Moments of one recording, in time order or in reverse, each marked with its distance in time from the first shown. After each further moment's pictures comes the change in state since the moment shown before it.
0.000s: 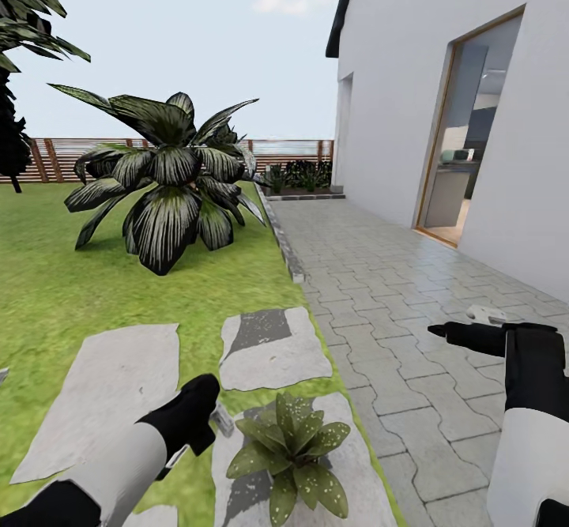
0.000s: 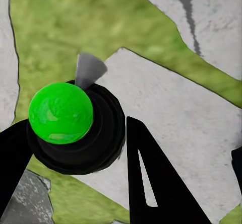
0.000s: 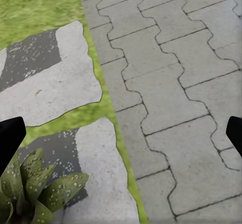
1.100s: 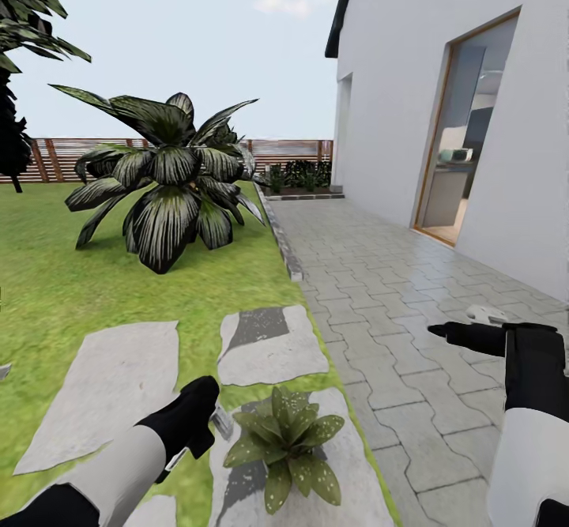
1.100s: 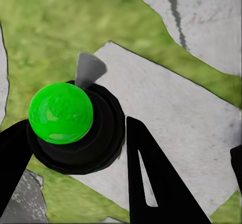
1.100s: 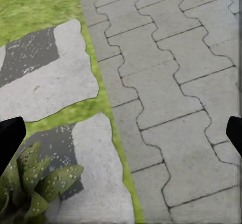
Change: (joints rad) left arm 0.010 0.003 -0.002 -0.003 0.001 -0.001 0.000; right arm 0.000 0.000 0.000 0.000 0.000 0.000 0.001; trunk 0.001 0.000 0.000
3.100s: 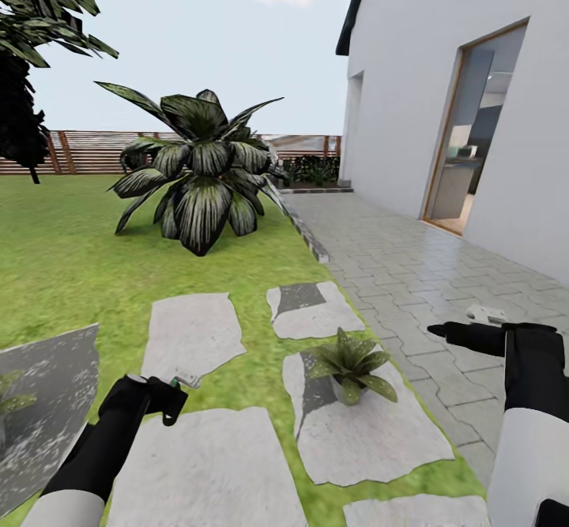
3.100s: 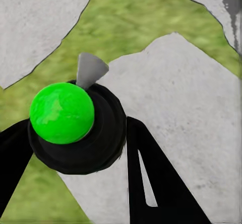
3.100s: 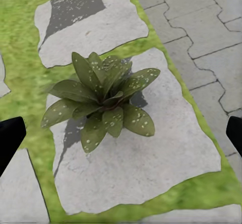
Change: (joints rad) left arm 0.277 0.073 0.610 -0.633 0.008 -0.287 -0.009; right arm 0.000 0.001 0.000 0.000 -0.002 -0.001 0.000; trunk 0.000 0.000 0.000
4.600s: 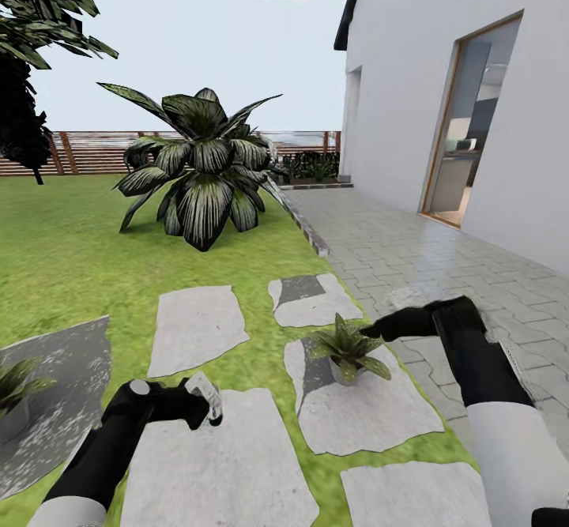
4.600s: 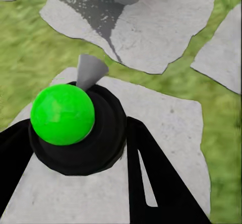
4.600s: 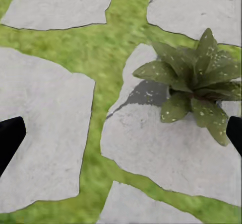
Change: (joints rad) left arm 0.018 -0.007 -0.020 0.005 -0.004 -0.348 -0.371; right arm 0.000 -0.002 0.539 -0.045 -0.030 -0.011 0.264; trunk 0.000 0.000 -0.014
